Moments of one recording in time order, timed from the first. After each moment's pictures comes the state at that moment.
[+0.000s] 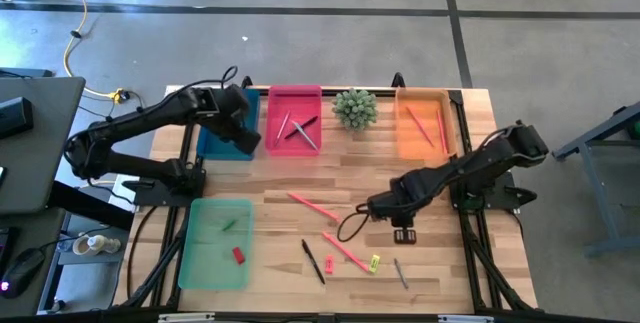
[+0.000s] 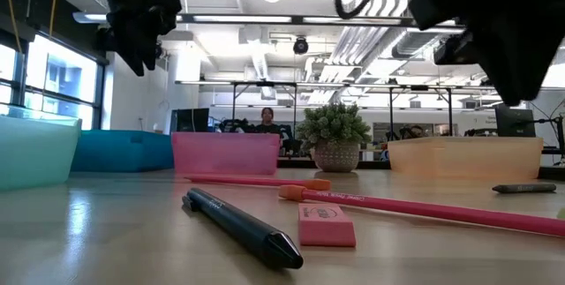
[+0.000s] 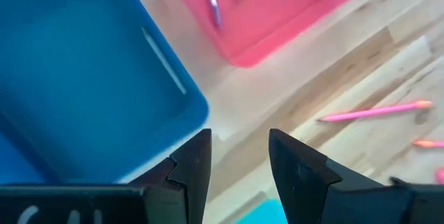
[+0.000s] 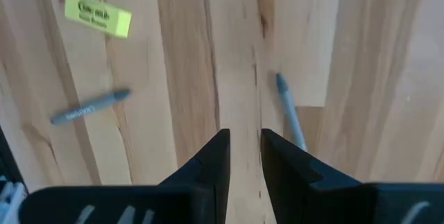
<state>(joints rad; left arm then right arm) 0.61 1.15 1.06 -1.16 0.06 -0.53 0.34 1.57 1.13 -1.06 -0.13 0.35</state>
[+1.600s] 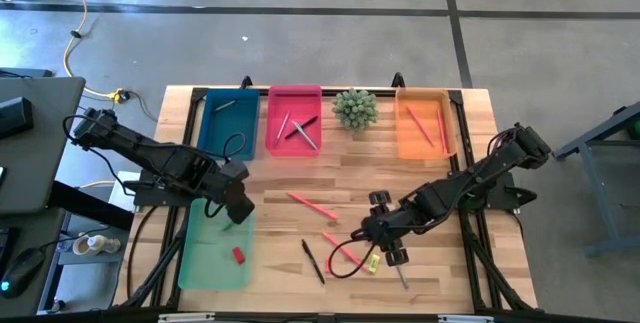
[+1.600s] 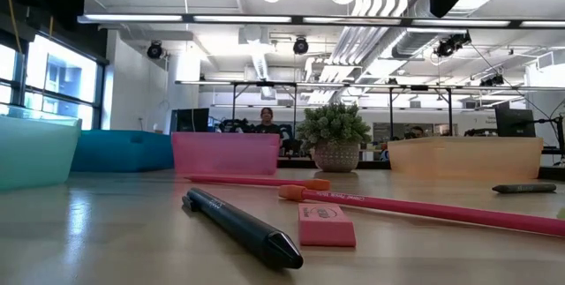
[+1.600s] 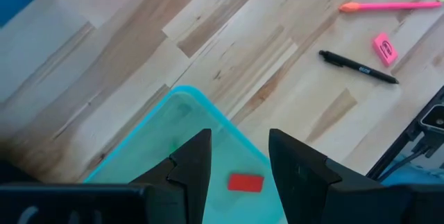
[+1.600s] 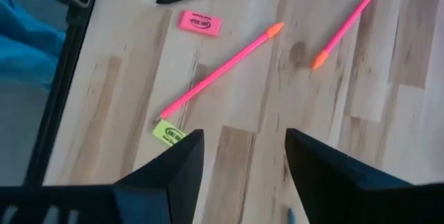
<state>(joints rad) -0.29 1.15 1.06 -1.15 -0.12 -1.20 0.51 1.57 1.30 -0.85 0.10 0.25</state>
